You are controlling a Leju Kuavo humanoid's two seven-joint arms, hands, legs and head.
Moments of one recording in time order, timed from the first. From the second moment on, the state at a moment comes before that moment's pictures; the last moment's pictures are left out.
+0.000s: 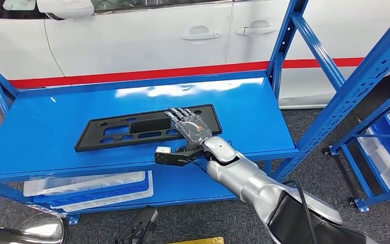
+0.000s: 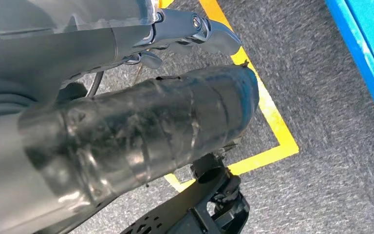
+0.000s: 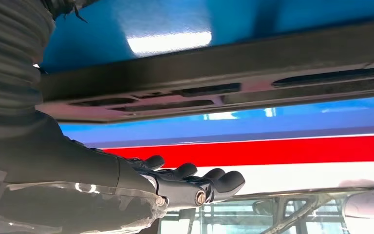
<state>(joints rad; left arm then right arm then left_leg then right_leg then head) -0.29 -0.12 -1.12 -0.25 0.63 0.22 0.04 -0.85 0.20 1.01 -0.50 0.80 -0.36 -0.07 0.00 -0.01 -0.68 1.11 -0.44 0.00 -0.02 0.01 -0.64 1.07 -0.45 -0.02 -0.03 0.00</state>
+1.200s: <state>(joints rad) -0.27 -0.11 -1.12 -0.24 0.63 0.24 0.04 -0.86 0.19 1.11 -0.49 1.13 -0.34 0.24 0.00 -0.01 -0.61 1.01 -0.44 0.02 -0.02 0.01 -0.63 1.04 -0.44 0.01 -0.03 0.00</state>
